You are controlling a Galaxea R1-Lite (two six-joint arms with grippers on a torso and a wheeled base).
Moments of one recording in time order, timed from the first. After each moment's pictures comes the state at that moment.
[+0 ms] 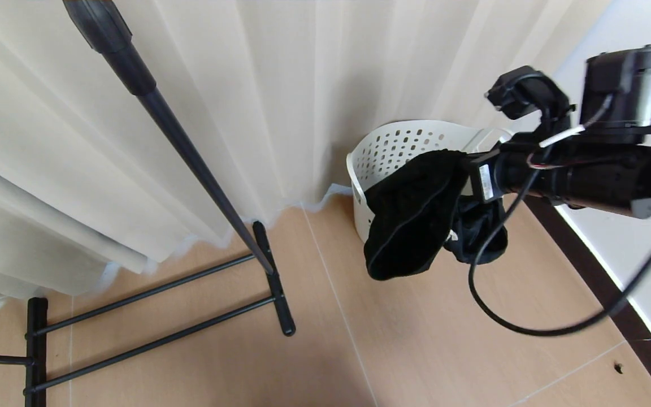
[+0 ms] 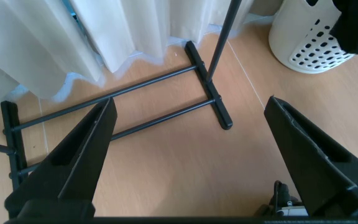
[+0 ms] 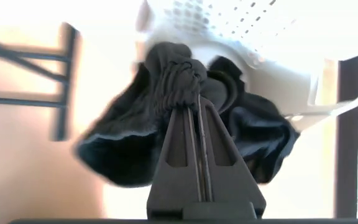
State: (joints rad) left arm -0.01 0.01 0.00 0.01 -0.01 0.01; right arm 0.46 1.61 -1.19 -0.13 -0.19 -0.17
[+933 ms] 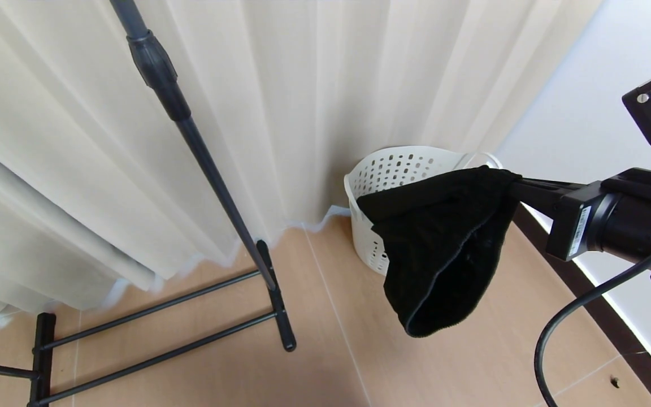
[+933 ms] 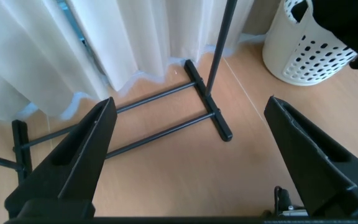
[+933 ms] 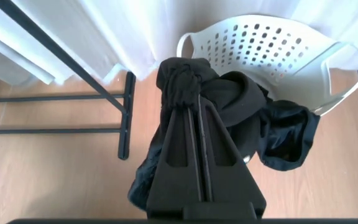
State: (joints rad) left arm -0.01 0.01 0.00 0.01 -0.02 0.03; right arm 0.63 1.29 -0.83 -0.30 -0.25 0.03
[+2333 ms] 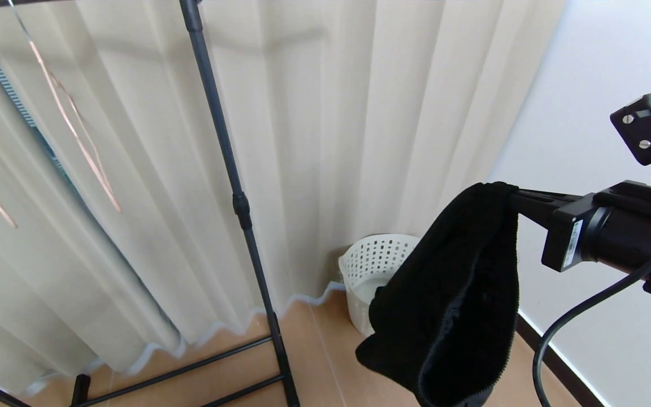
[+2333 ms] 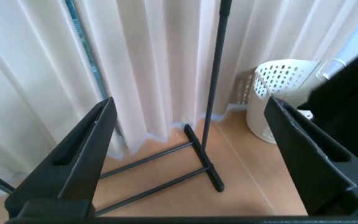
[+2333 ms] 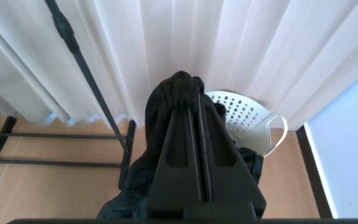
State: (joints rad) left arm -0.01 0.01 0.00 0.01 -0.02 0.03; right arm 0.61 1.30 -0.79 -0.33 -0.24 0.01
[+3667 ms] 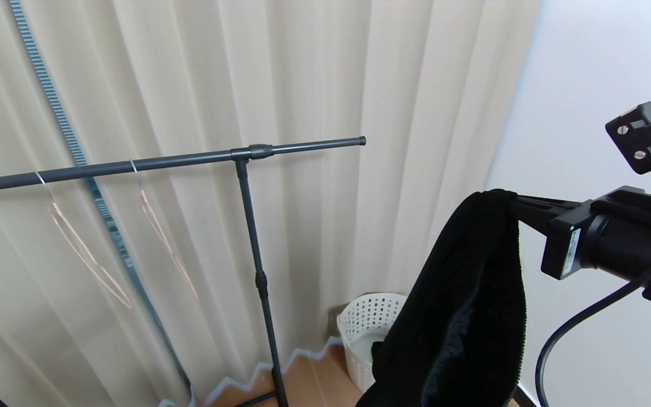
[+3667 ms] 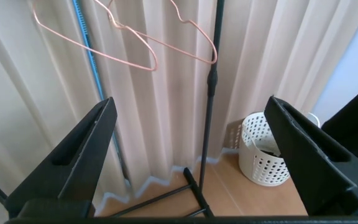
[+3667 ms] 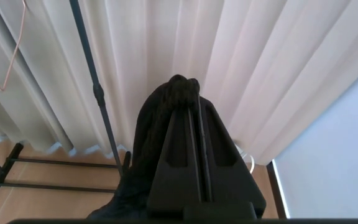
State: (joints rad) left arm -0.01 0.01 0.00 0.01 -0.02 0.03; right arm 0.61 1.30 -0.77 -0.33 -0.24 0.00
